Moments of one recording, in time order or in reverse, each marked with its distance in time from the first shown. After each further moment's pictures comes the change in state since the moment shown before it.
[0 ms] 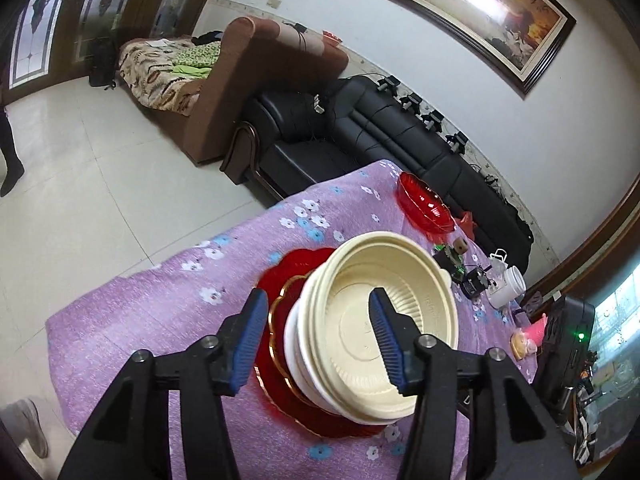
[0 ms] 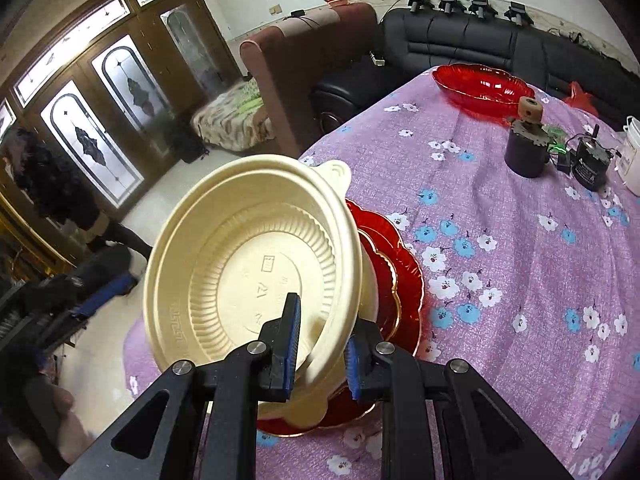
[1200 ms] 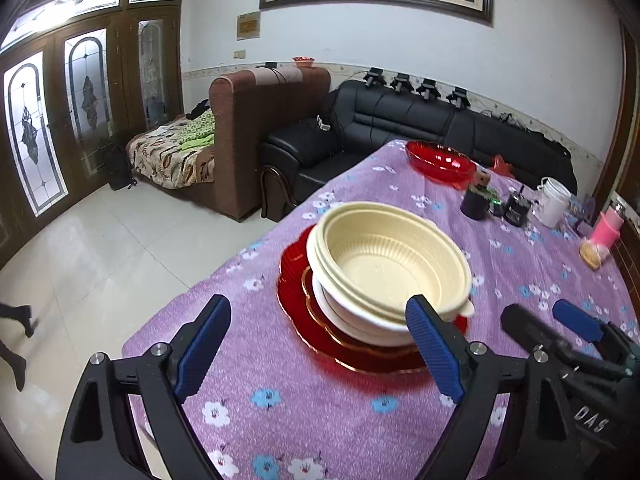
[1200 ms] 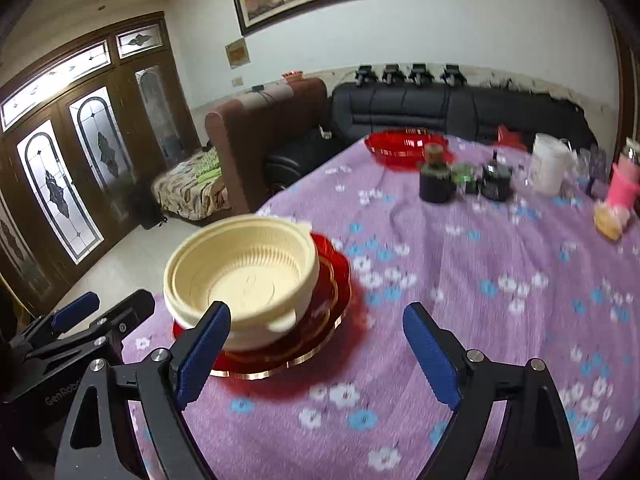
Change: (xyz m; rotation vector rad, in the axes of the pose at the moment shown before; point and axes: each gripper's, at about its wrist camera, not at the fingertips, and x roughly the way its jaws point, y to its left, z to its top) left arm -0.024 -0.050 -0.072 0.391 -0.095 0.245; right arm -0.090 0.008 -0.083 0.077 -0.281 -0.178
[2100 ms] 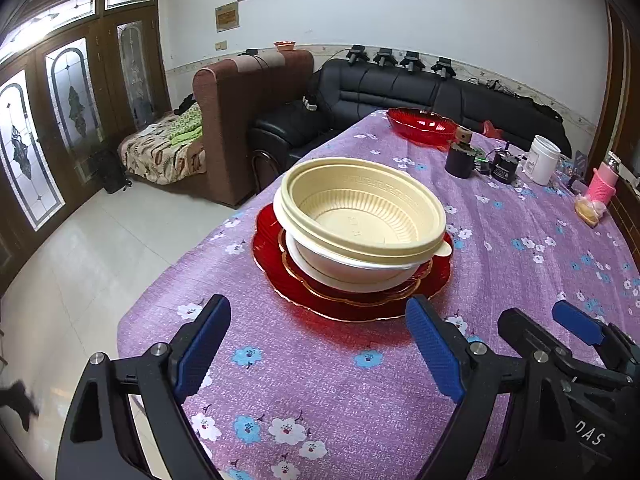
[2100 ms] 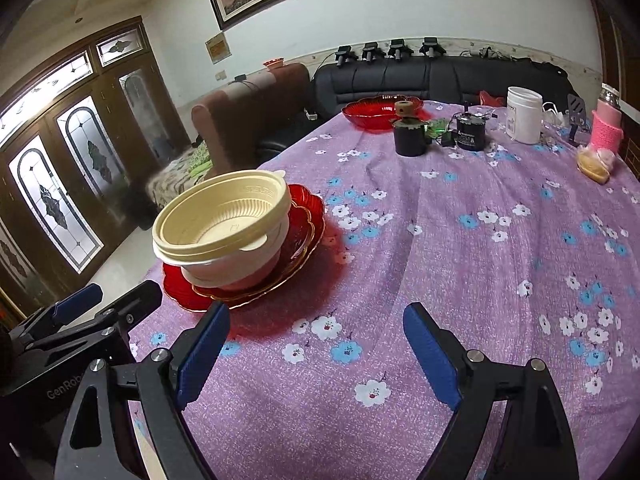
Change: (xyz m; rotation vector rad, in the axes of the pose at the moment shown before) left arm -0.005 -0.025 -0.025 0.083 0.062 -0.002; right arm -0.016 -0.023 -0.043 0.085 0.040 0.002
